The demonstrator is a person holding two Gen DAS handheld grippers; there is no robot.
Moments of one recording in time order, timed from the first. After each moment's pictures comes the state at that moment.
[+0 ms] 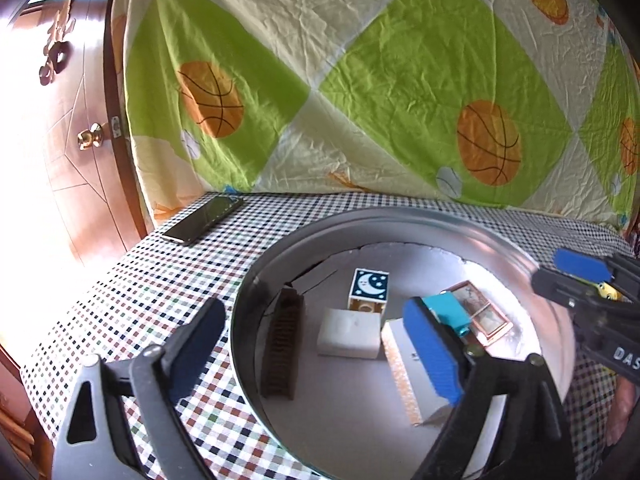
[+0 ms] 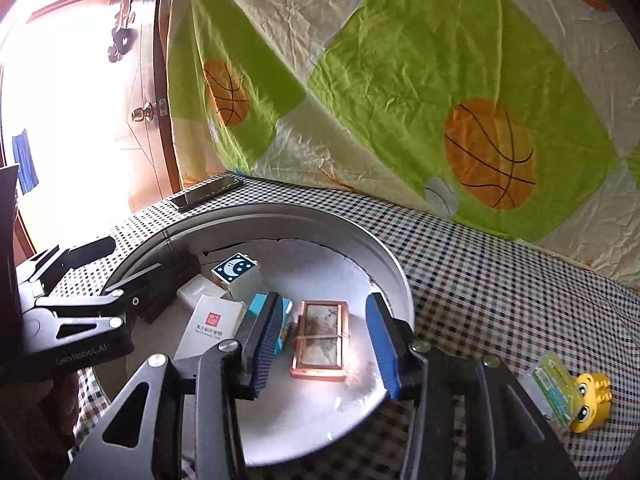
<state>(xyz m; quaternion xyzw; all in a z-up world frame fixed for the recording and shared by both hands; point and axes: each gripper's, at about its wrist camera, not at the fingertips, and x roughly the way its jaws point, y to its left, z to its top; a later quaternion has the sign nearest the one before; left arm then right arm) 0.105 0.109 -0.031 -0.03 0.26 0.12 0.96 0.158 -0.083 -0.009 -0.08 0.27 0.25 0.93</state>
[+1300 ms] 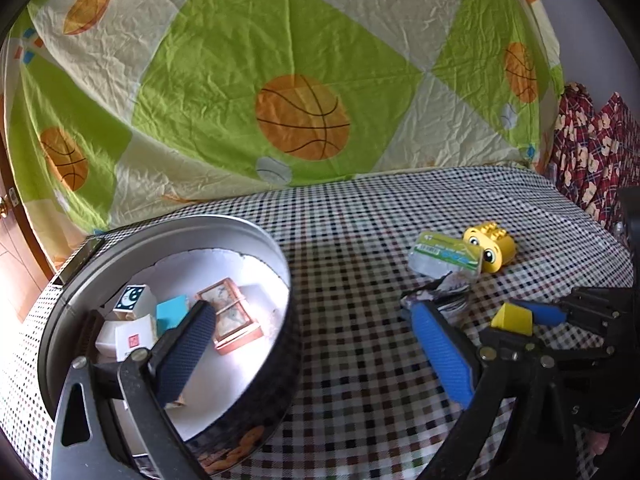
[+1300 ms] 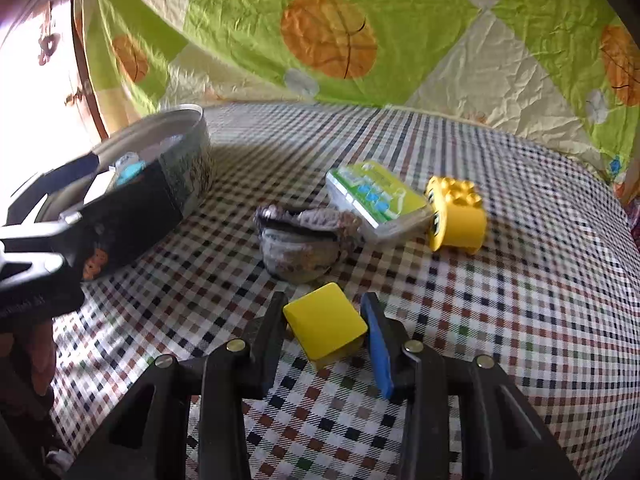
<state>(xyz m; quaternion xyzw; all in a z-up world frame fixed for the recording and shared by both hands) 0.118 -0.090 -0.036 0.06 0.28 -0.04 0.96 0.126 -0.253 -0.064 -0.04 0.37 0.14 0.92</state>
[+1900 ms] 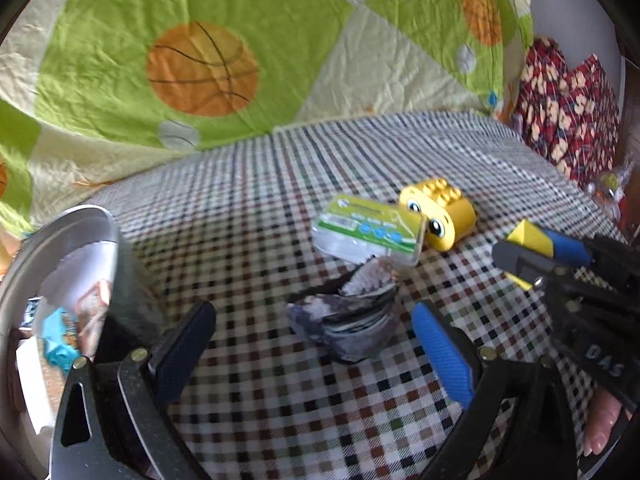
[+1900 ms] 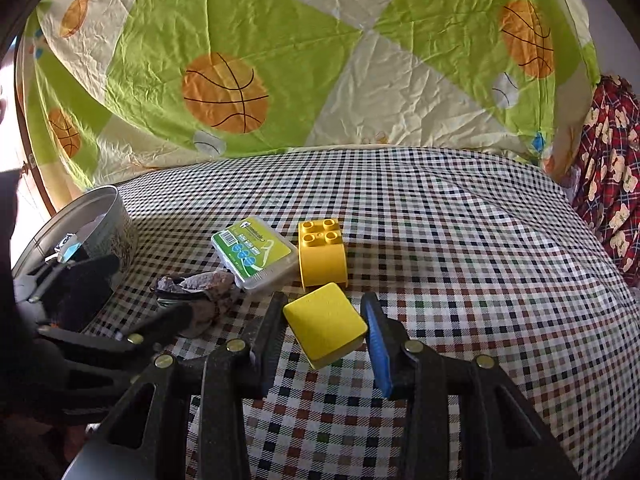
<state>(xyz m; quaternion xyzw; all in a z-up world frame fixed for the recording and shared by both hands) 0.168 -0.166 -0.073 0.08 0.37 -0.12 0.92 0.139 -0.314 -0.051 0.02 0.33 0.04 0.94</state>
